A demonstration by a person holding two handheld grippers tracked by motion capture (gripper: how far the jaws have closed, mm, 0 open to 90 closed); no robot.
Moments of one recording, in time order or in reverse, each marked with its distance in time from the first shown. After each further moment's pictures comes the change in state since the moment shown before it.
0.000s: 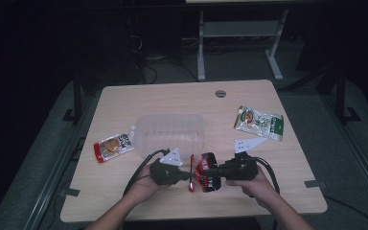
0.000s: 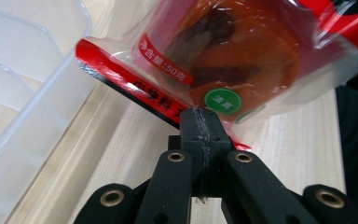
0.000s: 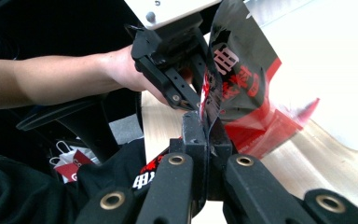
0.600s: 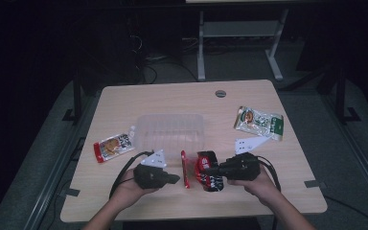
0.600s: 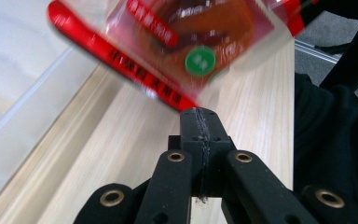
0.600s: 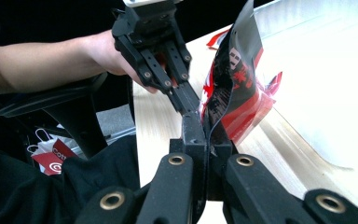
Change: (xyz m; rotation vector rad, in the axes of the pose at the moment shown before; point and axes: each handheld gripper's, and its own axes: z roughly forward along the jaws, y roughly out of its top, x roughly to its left) left arm -0.007 -0.019 -0.046 -0.021 -0.013 -0.055; right arm 0.014 0.012 -0.005 0.019 -0.048 -0.095
